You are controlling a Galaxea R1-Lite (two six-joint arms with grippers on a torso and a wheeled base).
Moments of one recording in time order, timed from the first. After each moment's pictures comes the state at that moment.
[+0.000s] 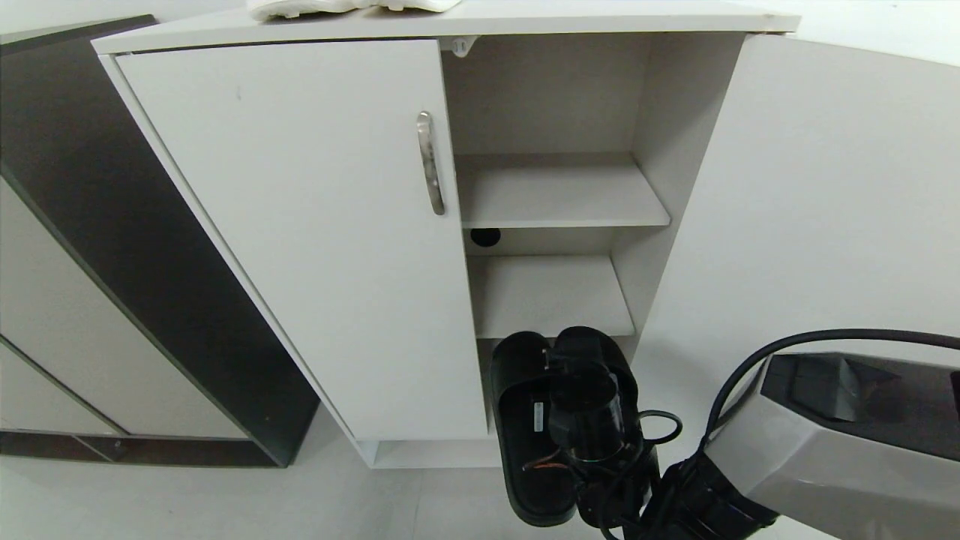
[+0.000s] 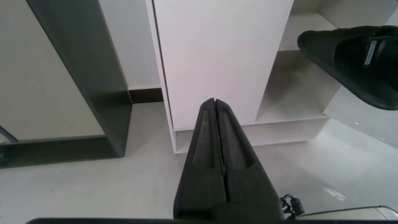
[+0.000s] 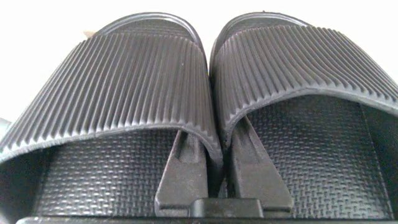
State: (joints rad) left arm 0.00 0.00 0.00 0.00 -0.05 0.02; right arm 0.88 2.24 -0.92 -1.10 -0.77 0.20
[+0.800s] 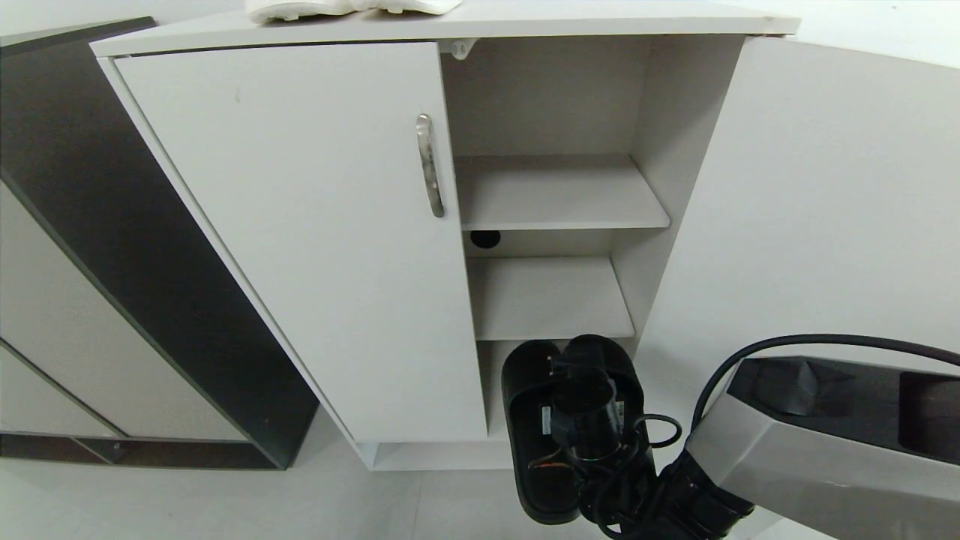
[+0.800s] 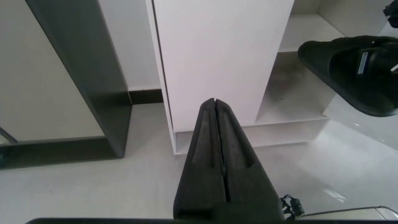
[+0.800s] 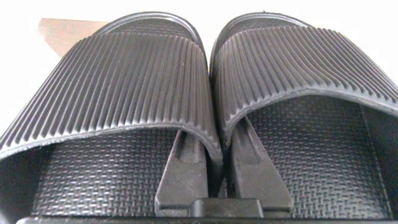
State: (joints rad) left arm 0.00 0.00 0.00 0.00 -0.05 0.02; right arm 0.85 2.30 -0.93 -1.11 -0.79 0.20
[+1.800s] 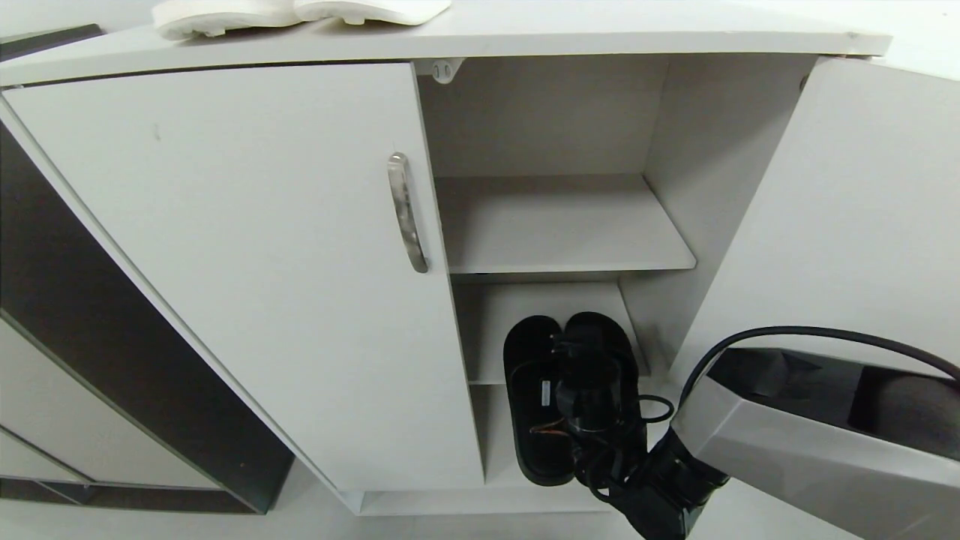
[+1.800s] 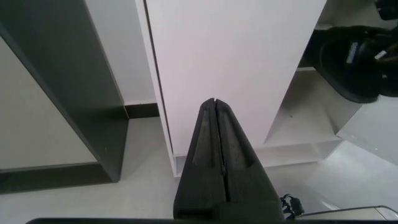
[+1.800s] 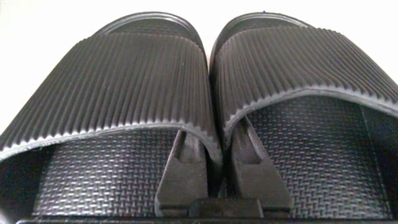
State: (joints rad) left arm 0.00 0.00 0.00 0.00 -0.05 0.02; right arm 0.78 2.38 -1.05 -1.20 -0.75 0.12
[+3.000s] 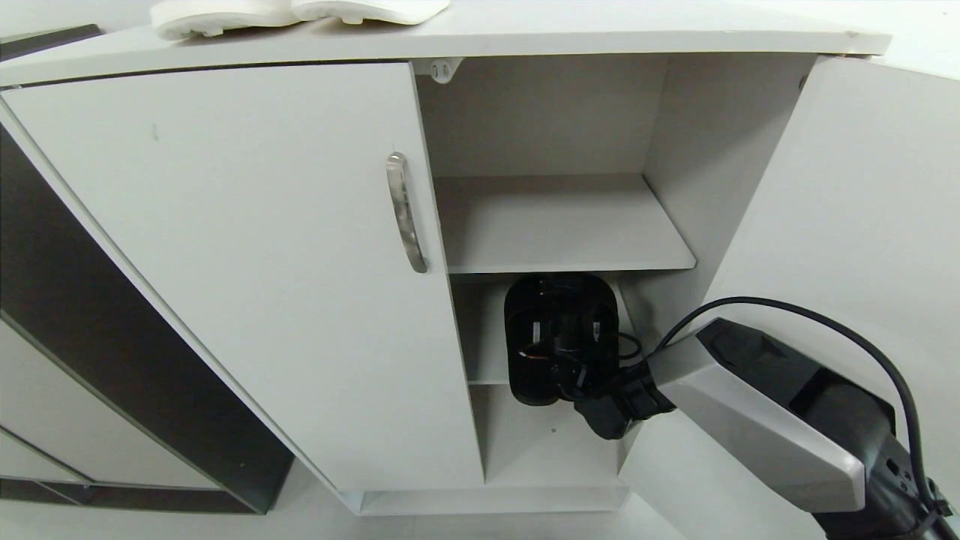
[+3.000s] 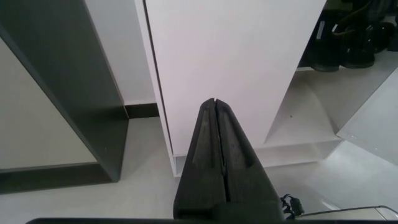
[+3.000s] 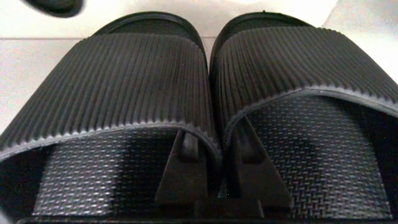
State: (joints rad) left arm 0.00 0.00 0.00 0.00 -0.05 0.01; right arm 0.66 2.56 -1.63 -0.85 -0.69 0.08
